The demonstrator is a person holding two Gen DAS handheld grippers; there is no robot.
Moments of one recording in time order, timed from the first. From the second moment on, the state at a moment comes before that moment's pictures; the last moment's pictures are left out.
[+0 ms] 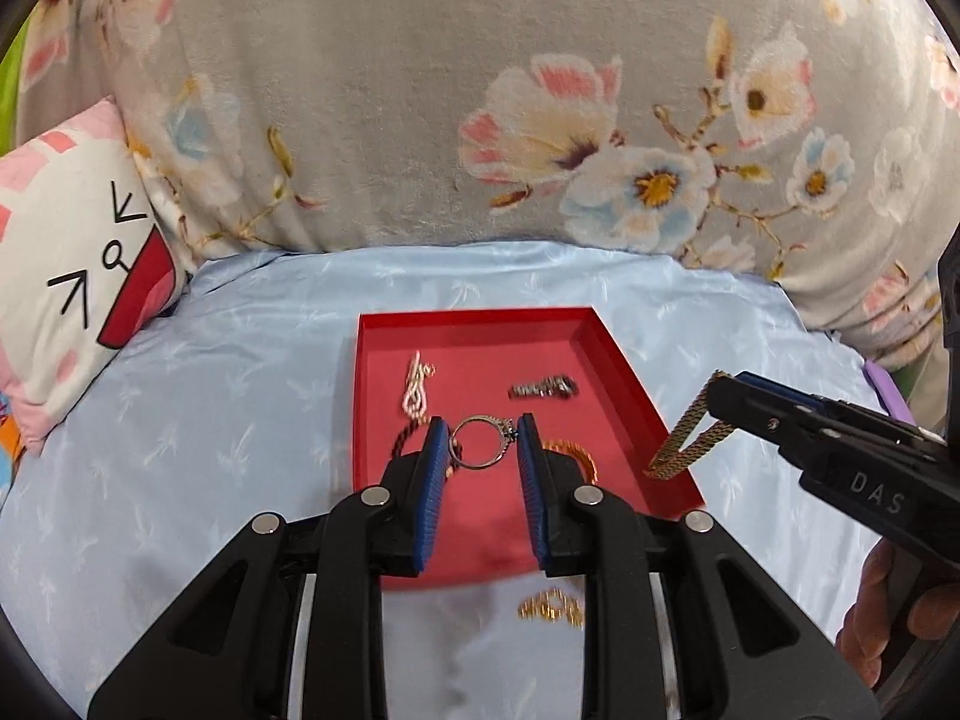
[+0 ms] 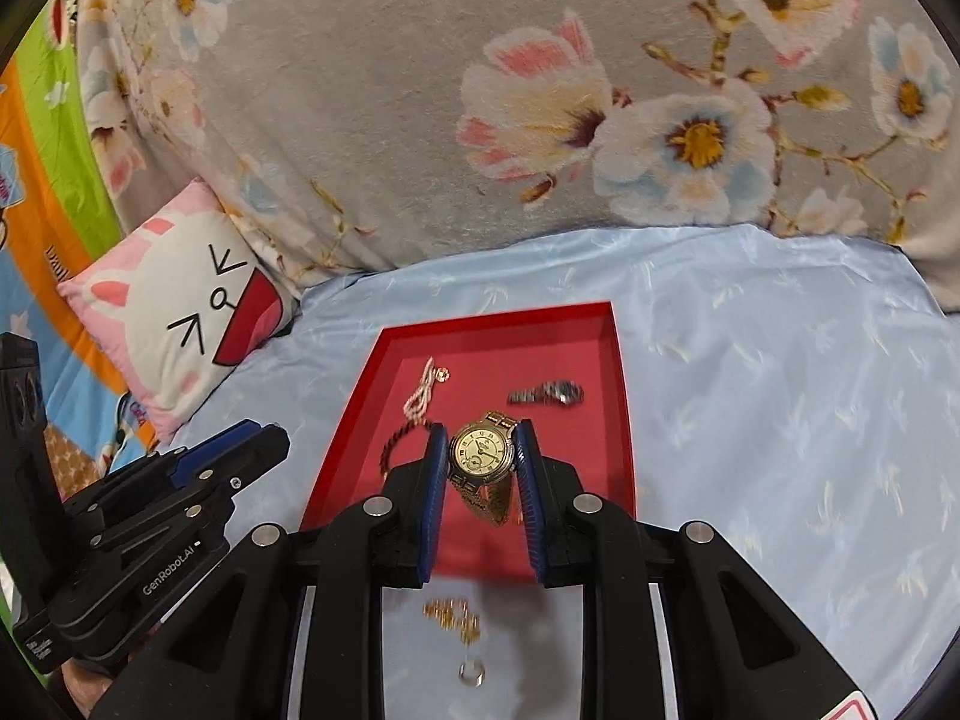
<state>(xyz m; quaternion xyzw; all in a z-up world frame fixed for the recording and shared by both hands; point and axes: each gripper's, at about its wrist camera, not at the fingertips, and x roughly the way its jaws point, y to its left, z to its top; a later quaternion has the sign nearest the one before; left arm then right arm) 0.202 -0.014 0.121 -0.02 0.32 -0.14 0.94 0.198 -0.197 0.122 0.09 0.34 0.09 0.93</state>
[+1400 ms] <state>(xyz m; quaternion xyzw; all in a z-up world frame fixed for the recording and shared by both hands) 0.179 0.010 0.046 0.00 0.36 -0.11 0.92 0.129 -0.214 0.043 0.09 0.37 0.04 0.92</state>
